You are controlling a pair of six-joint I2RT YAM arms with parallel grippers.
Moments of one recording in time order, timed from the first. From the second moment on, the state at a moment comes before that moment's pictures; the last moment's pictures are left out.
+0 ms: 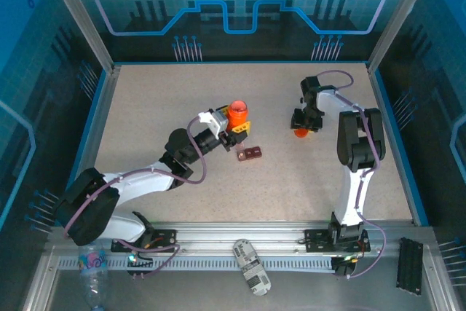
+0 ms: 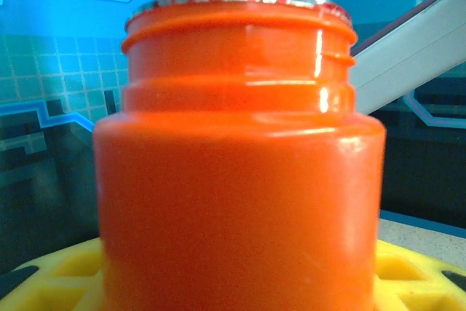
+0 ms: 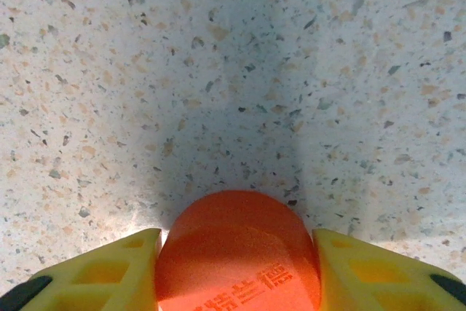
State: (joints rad) left arm -0.67 1.37 0.59 1.02 0.24 -0.01; right arm 0.12 2.04 1.47 -0.83 -0.03 0.29
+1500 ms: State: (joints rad) left arm -0.54 1.67 0.52 1.14 0.65 -0.14; right arm 0.50 1.72 1.92 -1.29 -0.45 0.01
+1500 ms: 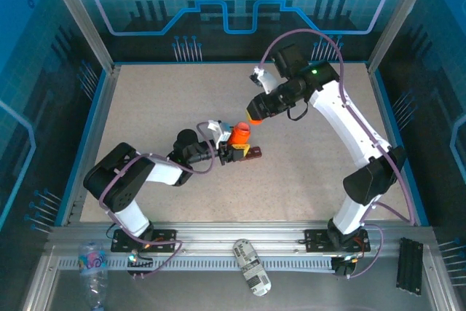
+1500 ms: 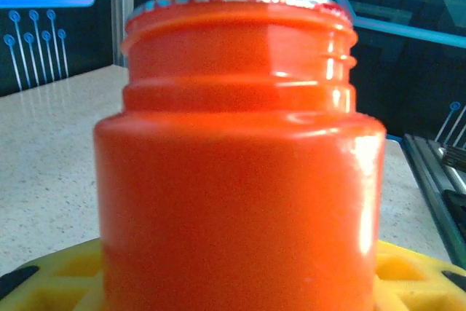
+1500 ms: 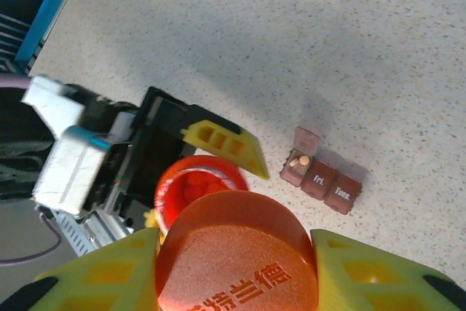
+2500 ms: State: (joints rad) left arm -0.54 1.60 0.56 0.85 0.70 0.02; right arm 0.53 1.78 1.87 -1.34 -0.50 -0.09
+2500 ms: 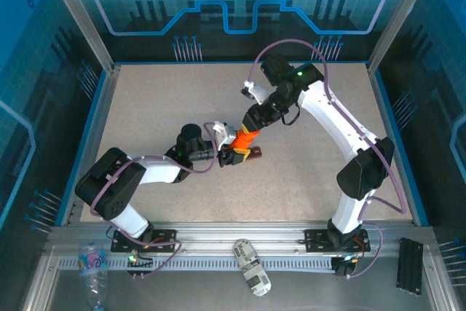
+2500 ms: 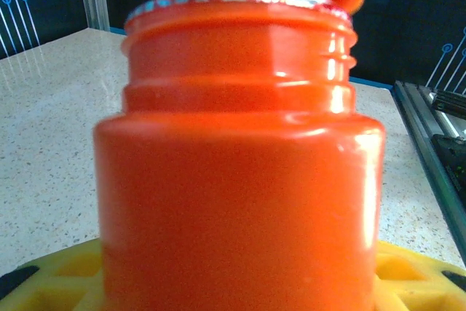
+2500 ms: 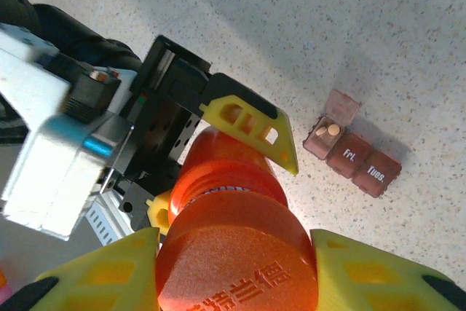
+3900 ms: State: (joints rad) left arm -0.52 1.56 0.58 0.73 0.74 0.05; right arm 0.49 1.84 1.79 -1.28 -0.69 -0.09
